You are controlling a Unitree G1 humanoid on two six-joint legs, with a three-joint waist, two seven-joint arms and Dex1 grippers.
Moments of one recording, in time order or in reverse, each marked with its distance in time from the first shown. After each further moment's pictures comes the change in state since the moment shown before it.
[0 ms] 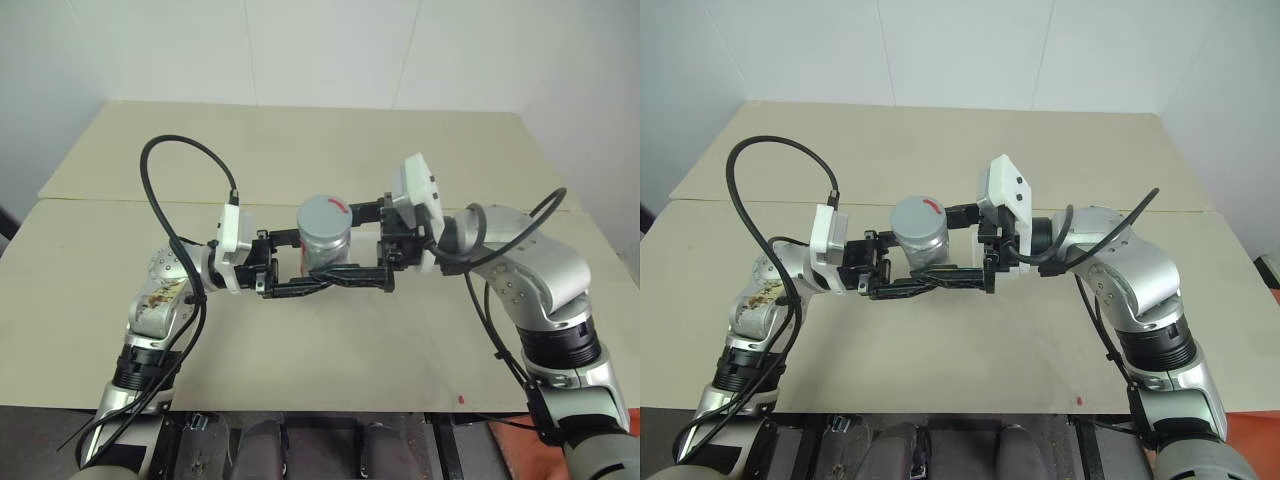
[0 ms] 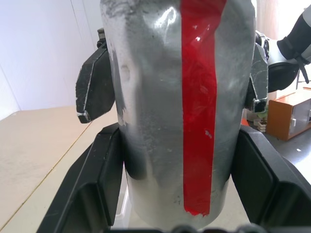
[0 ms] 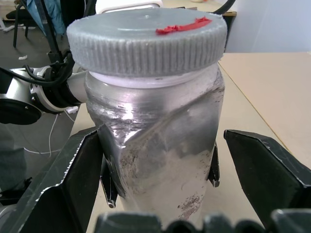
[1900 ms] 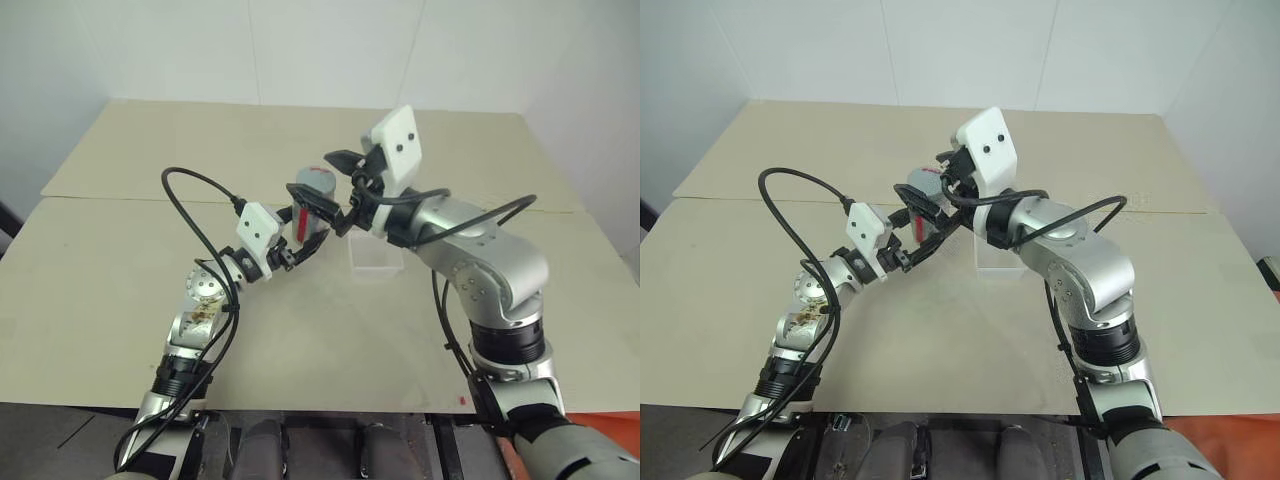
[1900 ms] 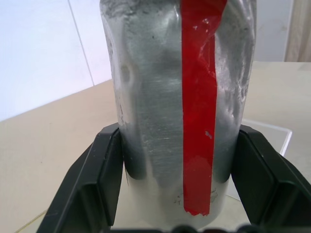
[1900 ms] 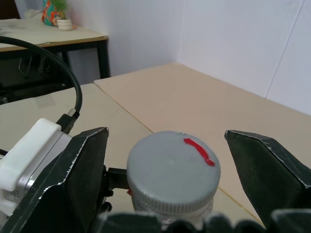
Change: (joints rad) left arm 0.039 -0.170 -0.024 0.108 0.342 -0.111 0.621; right arm -0.070 0.277 -0.035 -0.023 -0.137 0.158 -0.626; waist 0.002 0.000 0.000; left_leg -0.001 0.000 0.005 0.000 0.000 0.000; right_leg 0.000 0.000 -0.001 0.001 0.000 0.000
